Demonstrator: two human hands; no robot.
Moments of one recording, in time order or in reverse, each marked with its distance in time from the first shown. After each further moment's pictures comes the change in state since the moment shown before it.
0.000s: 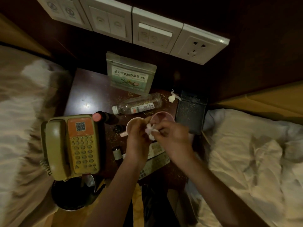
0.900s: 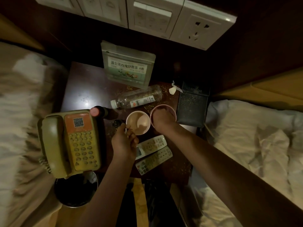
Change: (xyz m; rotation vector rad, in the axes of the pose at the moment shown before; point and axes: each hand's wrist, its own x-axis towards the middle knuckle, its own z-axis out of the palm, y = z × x) left_hand 0.019 -0.010 -0.035 -0.168 0.426 -0.113; right_hand 0.089 0.047 0.047 -0.803 -0.325 0.181
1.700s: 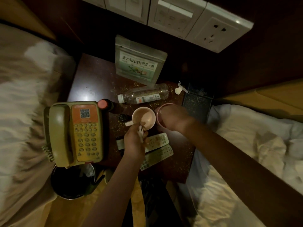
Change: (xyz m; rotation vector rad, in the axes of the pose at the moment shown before) left_hand -0.009 -0.012 -0.006 0.057 -0.102 -0.060; right_hand -0.027 0.000 -0.030 -0.262 -0.021 -0.168
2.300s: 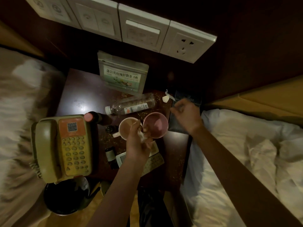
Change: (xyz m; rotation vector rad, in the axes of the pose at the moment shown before) left_hand -0.012 -0.007 0.050 -0.258 -0.168 -0.082; right_hand -0.019 0.078 0.000 0.845 0.491 0.276
